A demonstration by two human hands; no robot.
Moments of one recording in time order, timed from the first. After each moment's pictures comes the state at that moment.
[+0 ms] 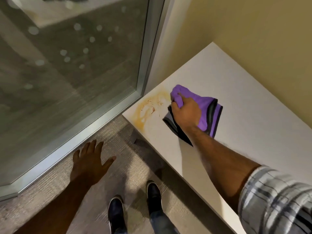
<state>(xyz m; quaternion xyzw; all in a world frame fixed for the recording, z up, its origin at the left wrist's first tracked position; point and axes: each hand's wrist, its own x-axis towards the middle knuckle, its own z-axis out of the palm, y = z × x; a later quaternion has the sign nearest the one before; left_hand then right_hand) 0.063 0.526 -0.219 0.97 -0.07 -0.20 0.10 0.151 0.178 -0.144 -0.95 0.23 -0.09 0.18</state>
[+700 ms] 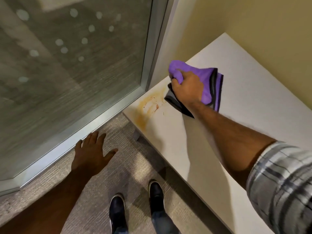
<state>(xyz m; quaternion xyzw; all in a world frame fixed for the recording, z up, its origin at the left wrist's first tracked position) 0.089 0.517 -0.241 0.97 -0.08 -0.20 0.10 0.230 0.171 -0.146 -0.97 0.16 -0.10 0.15</state>
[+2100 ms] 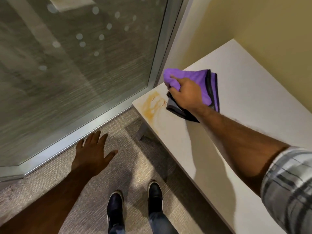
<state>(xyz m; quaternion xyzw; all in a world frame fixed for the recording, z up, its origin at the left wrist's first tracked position) 0.050 0.534 -0.240 0.97 -0.06 -0.19 0.11 0.208 0.189 -0.146 -0.99 -0.02 -0.06 0.15</state>
